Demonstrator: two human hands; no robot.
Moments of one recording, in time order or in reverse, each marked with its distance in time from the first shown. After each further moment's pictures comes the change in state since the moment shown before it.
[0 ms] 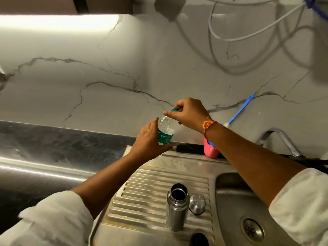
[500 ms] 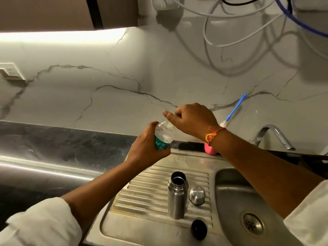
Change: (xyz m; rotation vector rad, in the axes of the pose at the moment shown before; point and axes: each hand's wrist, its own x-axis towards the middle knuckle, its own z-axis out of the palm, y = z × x) left_hand -0.068 0.018 -0.014 -0.143 0.167 0.071; right_hand -0.068 -0.041 -0.029 -0.312 0.030 -0.147
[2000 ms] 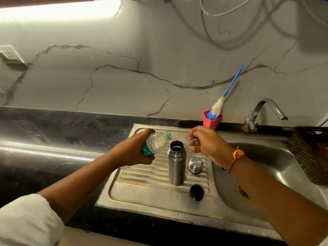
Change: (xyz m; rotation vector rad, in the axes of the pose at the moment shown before) left_hand -0.073 -0.039 -0.025 0.234 -0.467 0.042; right_hand -0.146 0.014 0.042 1.066 -0.224 0.684
